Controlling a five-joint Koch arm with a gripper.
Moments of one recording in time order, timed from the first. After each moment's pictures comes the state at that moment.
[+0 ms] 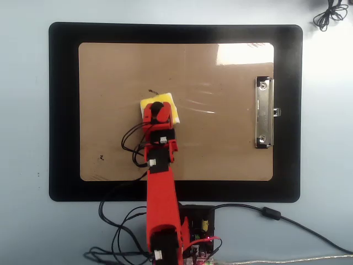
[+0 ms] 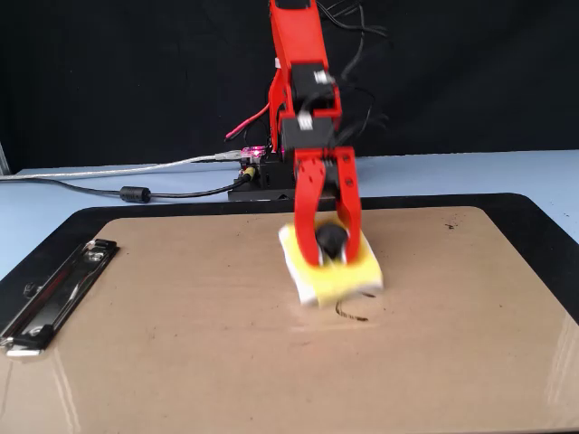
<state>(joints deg) -12.8 84.4 113.2 16.5 -91.8</state>
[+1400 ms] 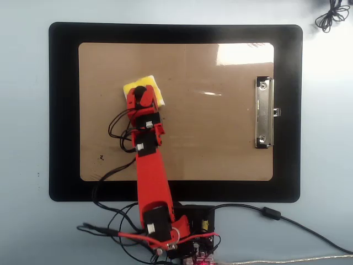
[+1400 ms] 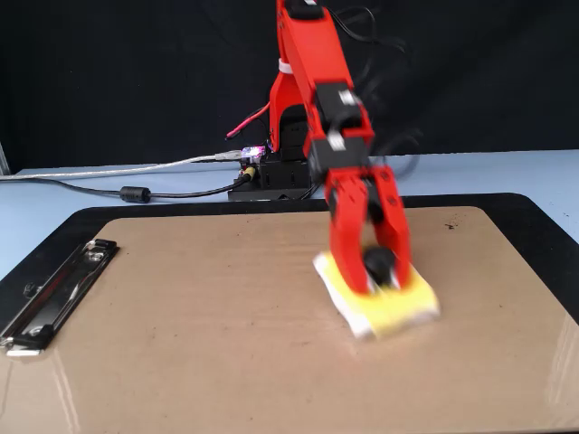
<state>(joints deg) -20.5 67.7 99.4 8.5 -91.9</state>
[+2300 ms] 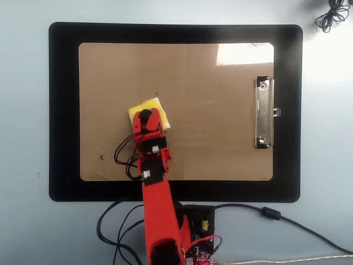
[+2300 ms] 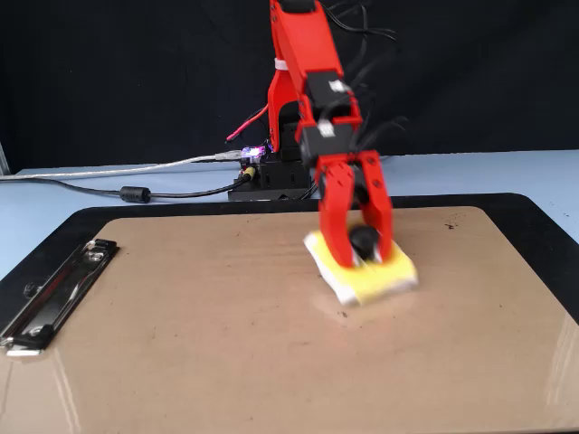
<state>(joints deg) -20.6 93.9 126.3 15.7 -91.9</state>
